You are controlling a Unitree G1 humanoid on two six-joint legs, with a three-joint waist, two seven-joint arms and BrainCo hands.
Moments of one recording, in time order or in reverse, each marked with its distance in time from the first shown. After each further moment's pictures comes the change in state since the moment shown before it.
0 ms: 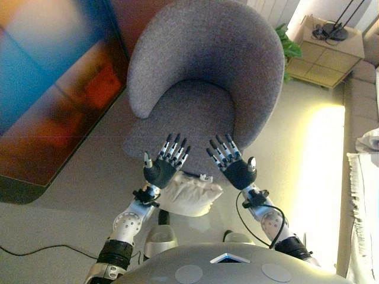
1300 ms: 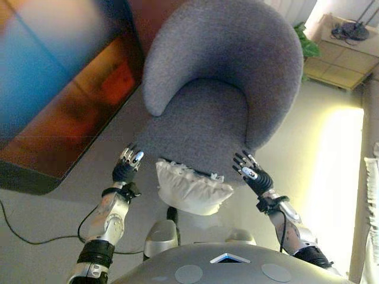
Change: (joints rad) left arm -0.071 0.124 0.053 0.061 0.681 -0.353 0.579; right arm 0.065 -0.132 -0.034 -0.005 -0.512 -0.211 -0.458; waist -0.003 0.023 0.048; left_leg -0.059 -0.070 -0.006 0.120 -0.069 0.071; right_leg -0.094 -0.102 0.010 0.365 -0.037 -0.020
